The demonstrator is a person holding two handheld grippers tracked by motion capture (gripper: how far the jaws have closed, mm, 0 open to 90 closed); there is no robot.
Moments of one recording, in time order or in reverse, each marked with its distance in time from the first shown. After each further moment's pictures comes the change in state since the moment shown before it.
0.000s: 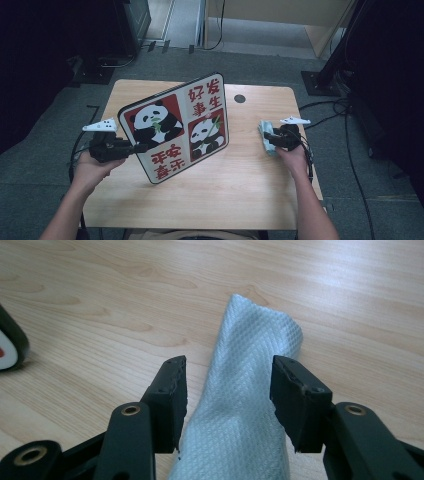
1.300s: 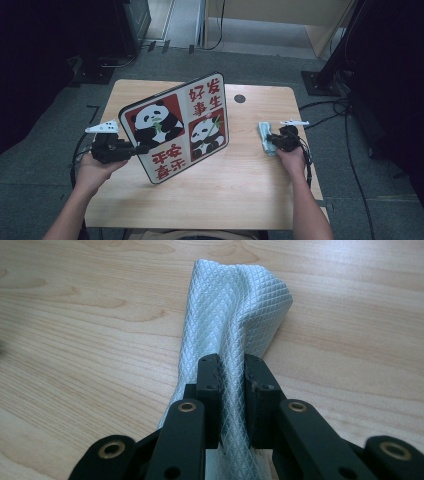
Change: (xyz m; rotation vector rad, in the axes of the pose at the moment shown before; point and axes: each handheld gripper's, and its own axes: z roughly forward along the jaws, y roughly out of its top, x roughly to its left) left arm -0.004 -0.003 0.005 0.003 -0.005 -0.009; right arm -0.009 -0.012 0.015 0.078 0.018 0.115
